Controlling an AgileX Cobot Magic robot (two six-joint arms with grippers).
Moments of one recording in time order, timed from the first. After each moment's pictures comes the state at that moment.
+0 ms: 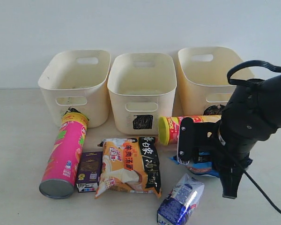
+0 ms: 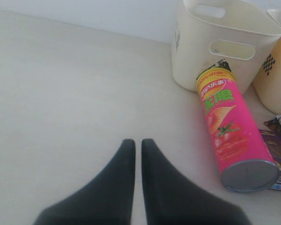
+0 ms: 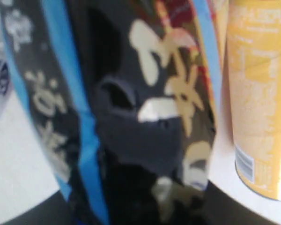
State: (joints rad) left arm 0.05 0.00 0.00 0.02 0.39 -0.21; right arm 0.56 1.73 -0.92 -0.53 0.58 -0.43
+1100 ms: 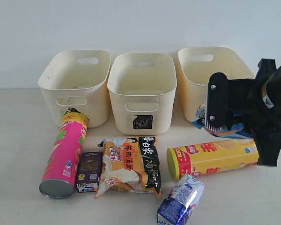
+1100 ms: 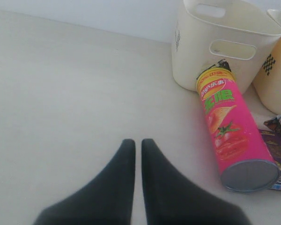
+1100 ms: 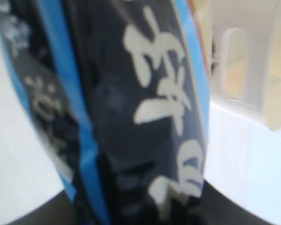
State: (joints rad) left arm 0.05 0.00 0.00 0.02 0.39 -0.21; right arm 0.56 1.39 -0.91 -0.62 0.73 -0.46
